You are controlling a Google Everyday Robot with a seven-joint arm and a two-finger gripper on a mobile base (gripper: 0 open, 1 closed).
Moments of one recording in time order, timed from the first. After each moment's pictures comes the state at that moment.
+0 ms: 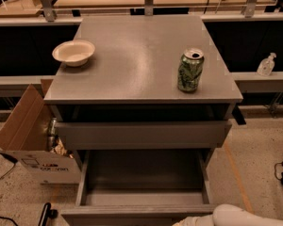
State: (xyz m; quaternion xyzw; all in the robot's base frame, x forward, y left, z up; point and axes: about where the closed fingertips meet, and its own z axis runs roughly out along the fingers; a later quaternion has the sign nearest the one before) arm 0.323 -0.107 0.379 -0.69 0.64 0.21 0.28
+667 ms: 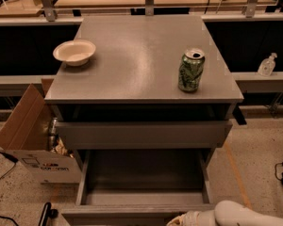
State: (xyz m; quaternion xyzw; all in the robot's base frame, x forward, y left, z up) arm 0.351 -0.113 0.371 -0.67 0.65 0.20 0.30
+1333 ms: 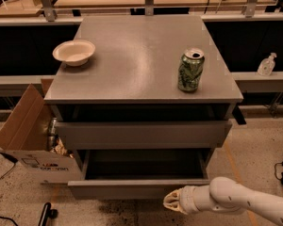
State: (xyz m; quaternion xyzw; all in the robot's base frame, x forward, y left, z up) arm 0.447 -0.115 0.378 -0.66 0.65 0.18 0.33
